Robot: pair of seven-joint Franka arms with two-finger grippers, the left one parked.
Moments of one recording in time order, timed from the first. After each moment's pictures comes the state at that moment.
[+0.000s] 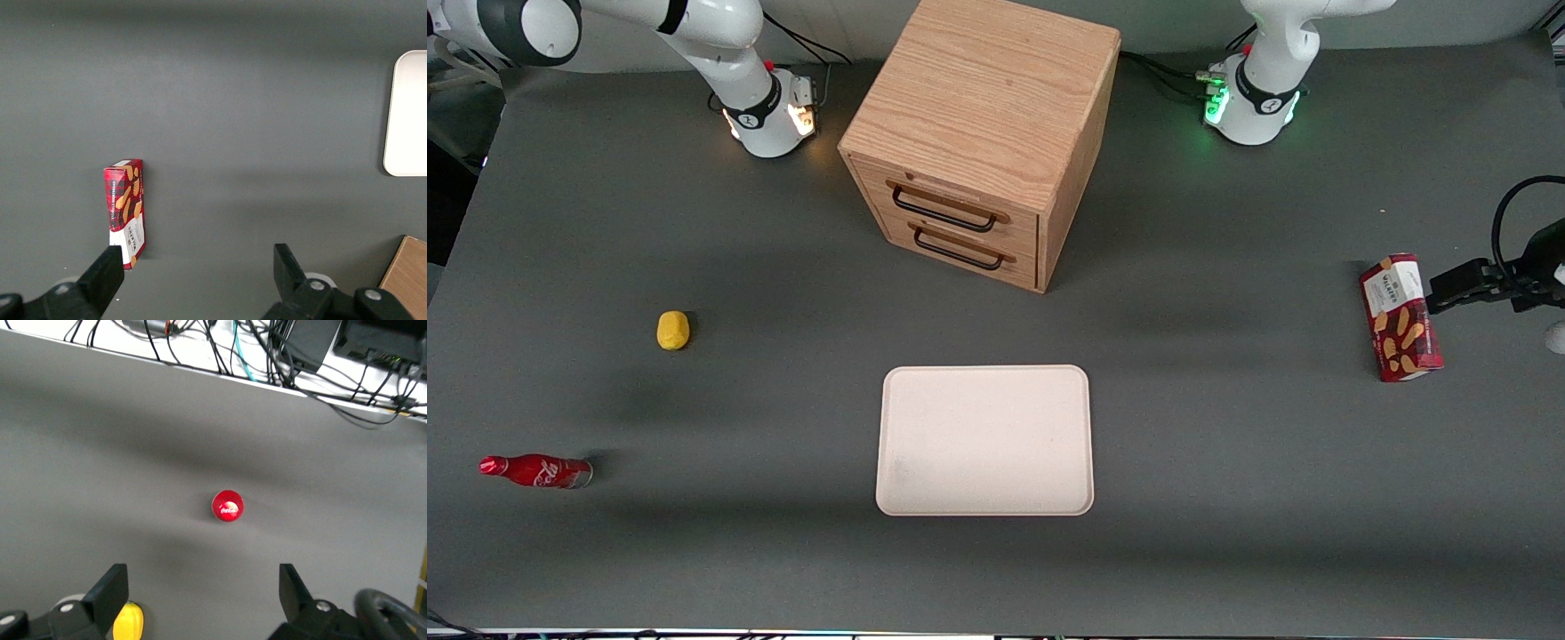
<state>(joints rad) -0.38 0.66 -0.02 -0.90 0.11 1.69 -0.60</state>
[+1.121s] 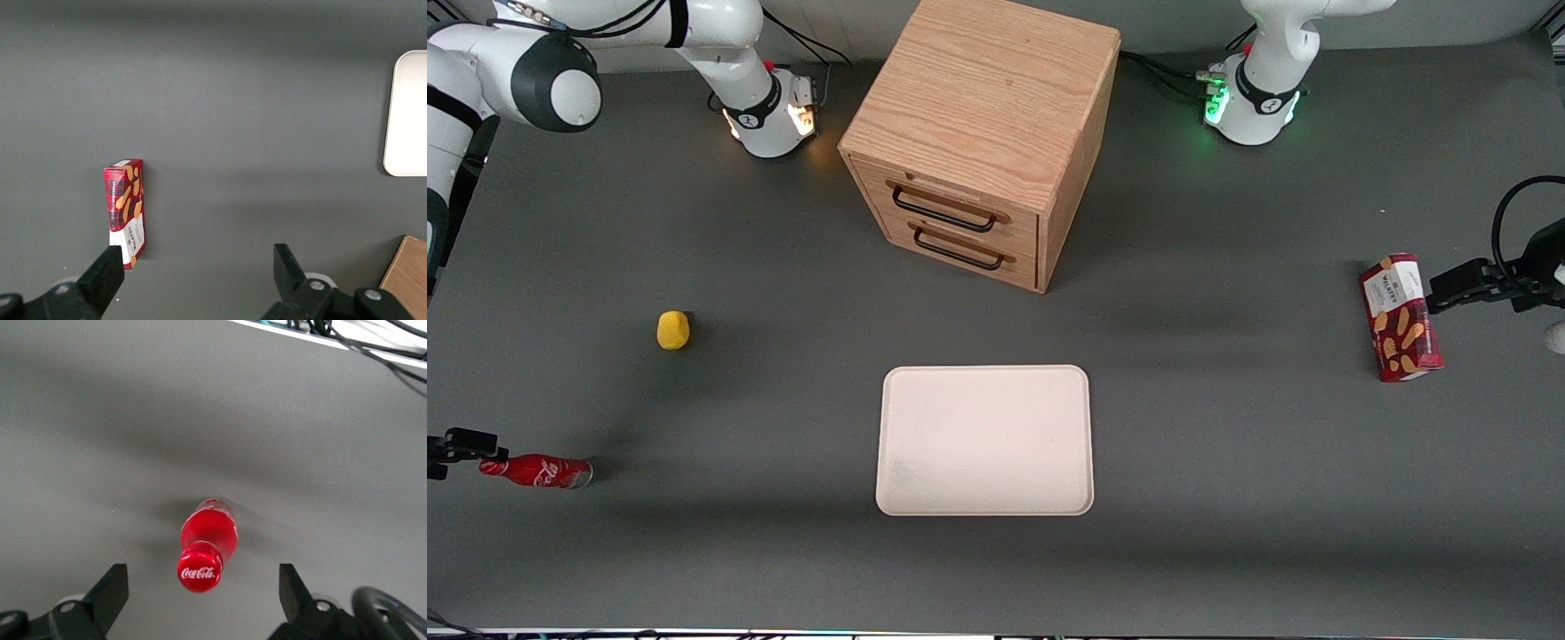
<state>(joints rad) -0.38 0.91 -0.02 -0.90 0.09 1.87 -0.65</state>
